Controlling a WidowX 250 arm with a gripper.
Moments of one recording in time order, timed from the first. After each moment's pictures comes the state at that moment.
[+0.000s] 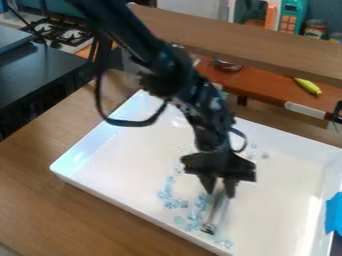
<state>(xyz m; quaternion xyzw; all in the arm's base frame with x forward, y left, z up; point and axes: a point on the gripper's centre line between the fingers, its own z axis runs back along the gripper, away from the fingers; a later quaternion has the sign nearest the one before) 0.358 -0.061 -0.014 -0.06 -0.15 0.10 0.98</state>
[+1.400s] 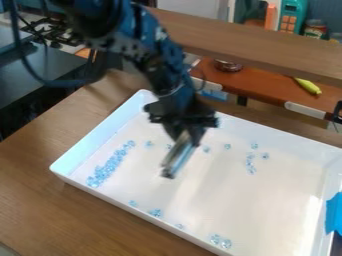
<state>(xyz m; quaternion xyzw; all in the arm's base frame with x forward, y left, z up) 0.362 -0.024 0.062 -0.10 -0.22 0.07 0.97</state>
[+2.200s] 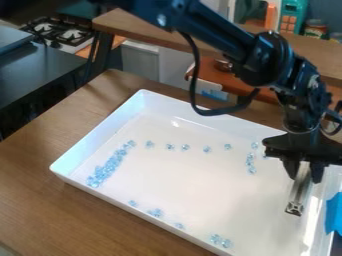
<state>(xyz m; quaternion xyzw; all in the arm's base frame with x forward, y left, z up) 0.423 -0.171 0.022 -0.12 -0.19 0.05 0.97</state>
